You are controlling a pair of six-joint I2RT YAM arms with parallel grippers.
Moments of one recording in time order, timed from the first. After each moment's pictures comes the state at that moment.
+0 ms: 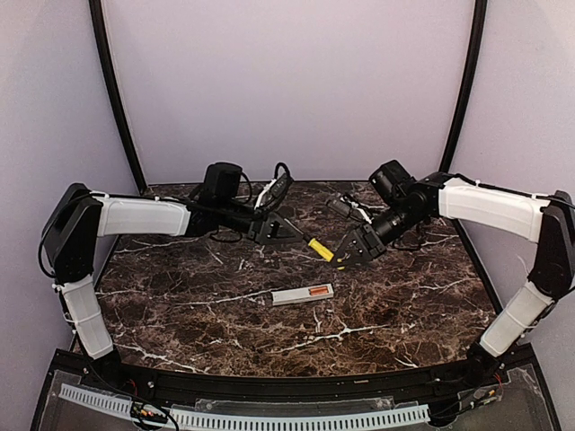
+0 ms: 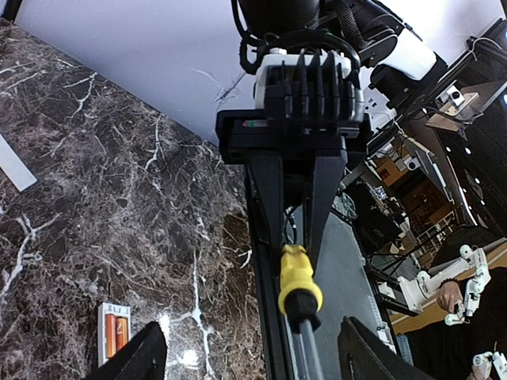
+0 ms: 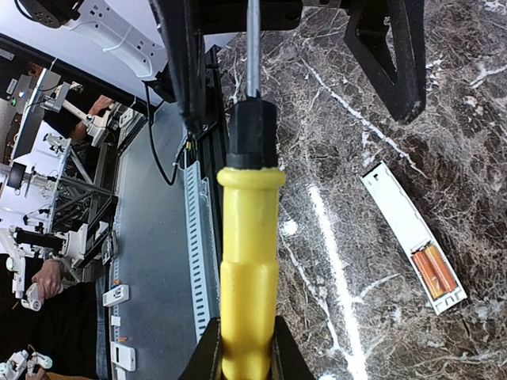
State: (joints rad) left arm -0.67 1.85 1.25 0.19 1.13 -0.35; right arm 0.62 1.57 1.23 -0.76 -1.01 -0.15
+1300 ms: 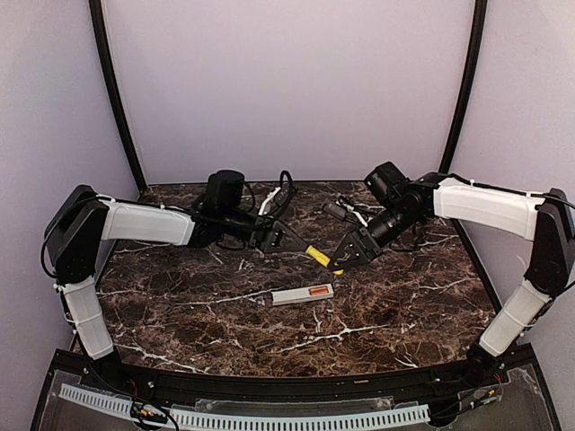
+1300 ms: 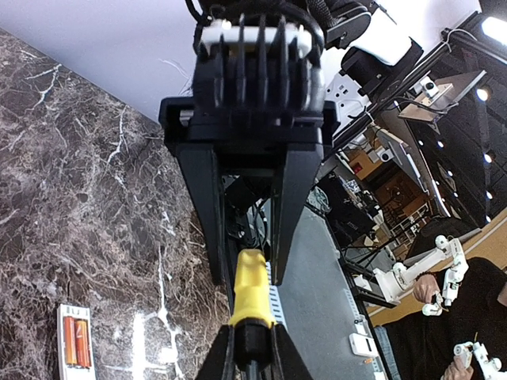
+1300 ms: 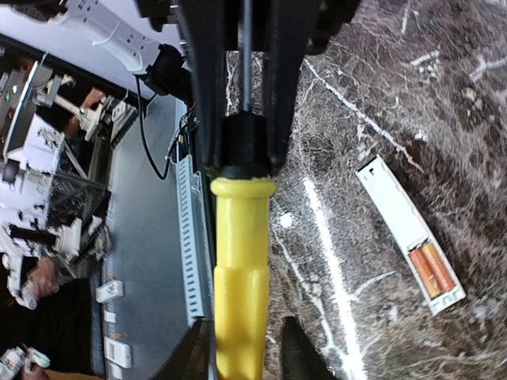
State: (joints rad) left arm -0.70 1.86 1.20 0.32 1.20 -0.45; right arm 0.64 1.61 1.25 -0.79 -0.99 -0.18
